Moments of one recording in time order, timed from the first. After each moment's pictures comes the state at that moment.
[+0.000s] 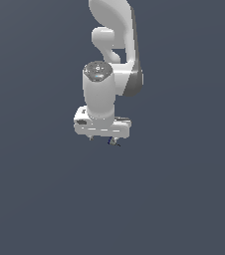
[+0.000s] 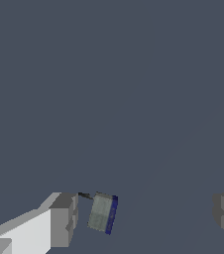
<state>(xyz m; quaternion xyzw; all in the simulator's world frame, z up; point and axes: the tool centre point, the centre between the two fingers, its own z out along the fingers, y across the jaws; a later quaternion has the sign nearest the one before) 0.009 -0.039 0.165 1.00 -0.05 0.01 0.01</state>
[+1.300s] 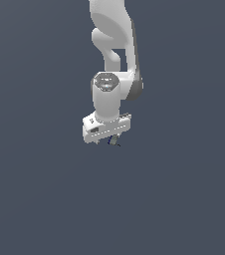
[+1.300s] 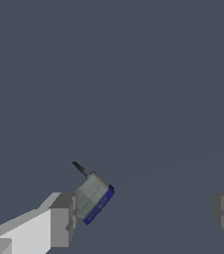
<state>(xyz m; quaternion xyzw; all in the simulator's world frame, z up) -0.018 -0.022 0.122 0.98 0.19 0.00 0.01</state>
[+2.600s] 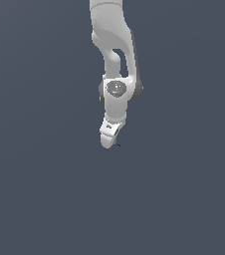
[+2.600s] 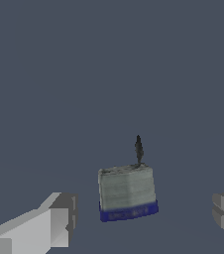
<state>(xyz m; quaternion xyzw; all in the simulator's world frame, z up) -0.068 0.012 0.068 0.85 0.53 0.00 0.00</state>
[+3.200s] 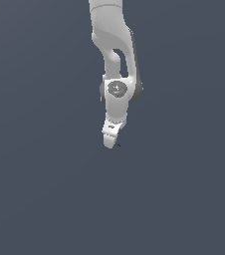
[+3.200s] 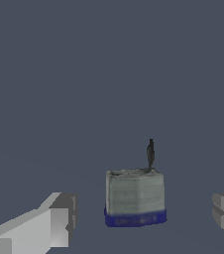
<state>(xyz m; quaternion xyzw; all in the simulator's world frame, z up) -0.074 0.016 0.063 0.82 0.57 0.00 0.00</state>
